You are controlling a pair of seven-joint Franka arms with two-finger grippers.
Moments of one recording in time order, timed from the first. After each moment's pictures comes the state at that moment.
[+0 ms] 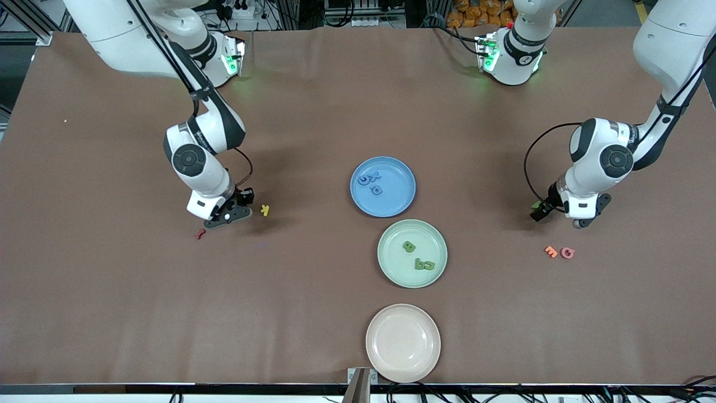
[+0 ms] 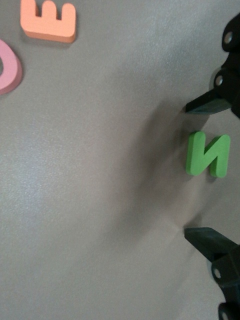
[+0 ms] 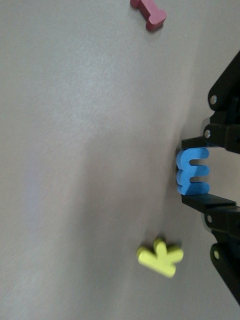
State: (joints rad) left arm 0.54 0.46 -0.46 -2.29 0.45 2.64 -1.03; right arm 0.13 0.42 0.17 -2.21 -0.21 2.58 0.13
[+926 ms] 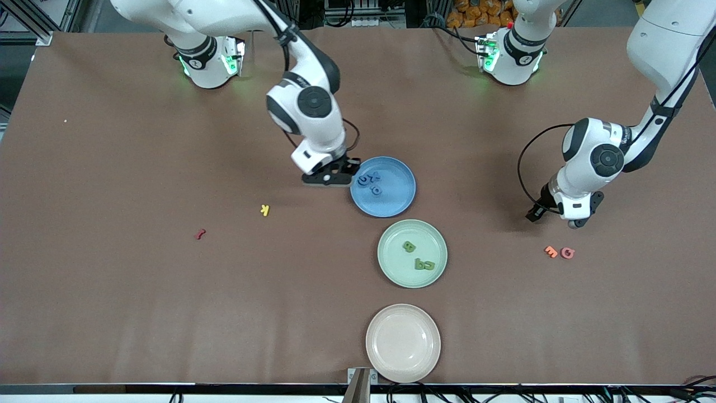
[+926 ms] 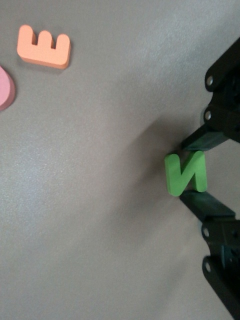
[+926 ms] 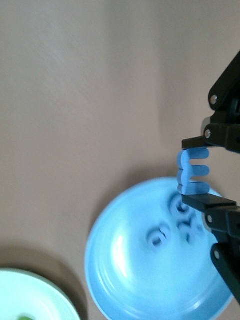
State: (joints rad) left arm 0.51 0.45 -0.47 -2.29 0.45 2.65 -1.17; right arm 0.59 0.49 0.23 -1.86 -0.11 2.39 0.97
